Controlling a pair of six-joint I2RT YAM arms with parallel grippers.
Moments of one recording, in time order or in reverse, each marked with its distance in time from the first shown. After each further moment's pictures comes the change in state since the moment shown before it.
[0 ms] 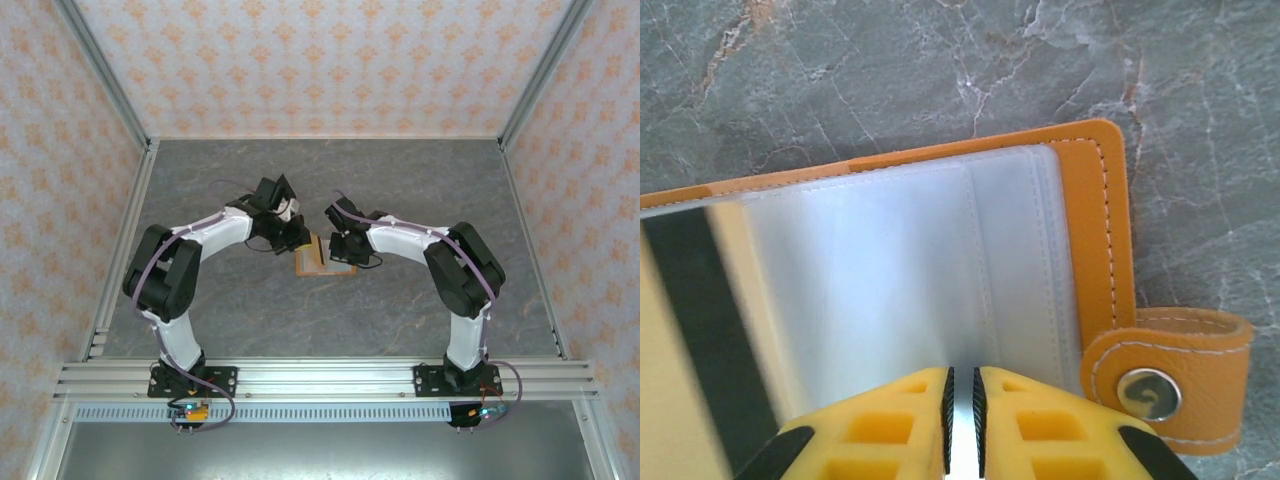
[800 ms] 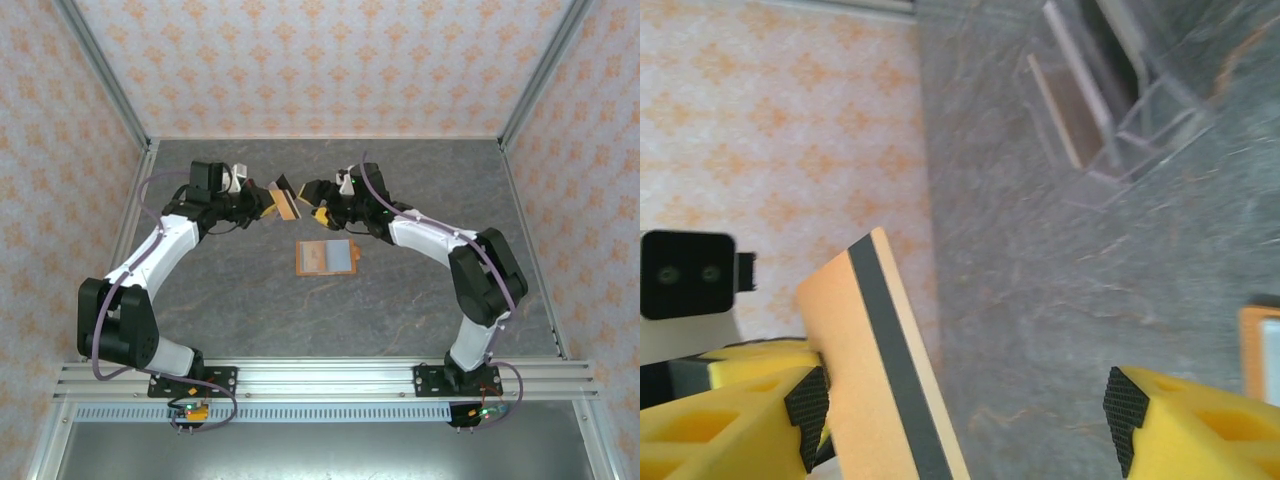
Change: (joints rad) left arm 0.240 -0.336 -0.080 0.136 0.129 -0.191; right arm -0.111 -0.108 -0.027 0.687 -0.545 0.406
